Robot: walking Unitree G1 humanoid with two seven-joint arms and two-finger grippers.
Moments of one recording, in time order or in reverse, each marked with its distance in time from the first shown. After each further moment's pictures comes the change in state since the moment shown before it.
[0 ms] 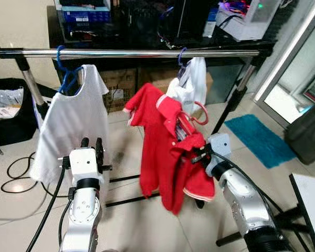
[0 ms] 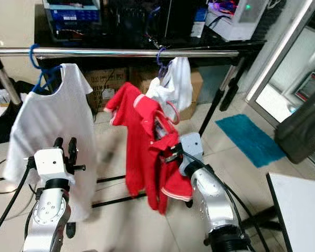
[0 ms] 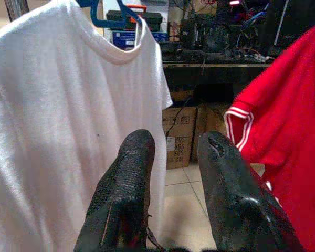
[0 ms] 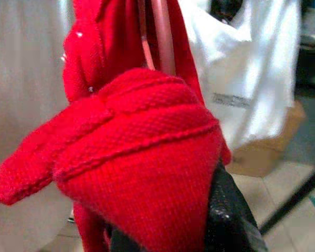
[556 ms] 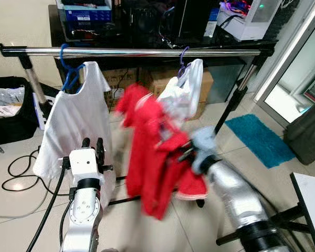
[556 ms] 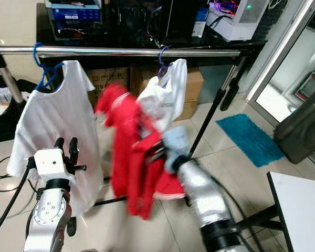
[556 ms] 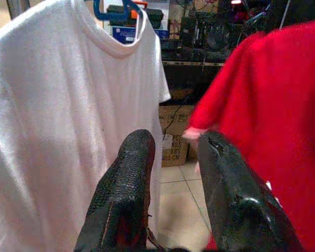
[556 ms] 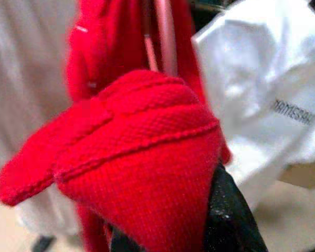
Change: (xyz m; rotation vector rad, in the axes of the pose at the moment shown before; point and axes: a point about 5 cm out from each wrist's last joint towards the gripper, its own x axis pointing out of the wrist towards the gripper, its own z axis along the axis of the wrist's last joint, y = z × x) left arm 0.000 -0.002 0.000 -0.034 0.003 -0.005; right arm 0.012 0.041 0.011 -0.046 0.073 0.188
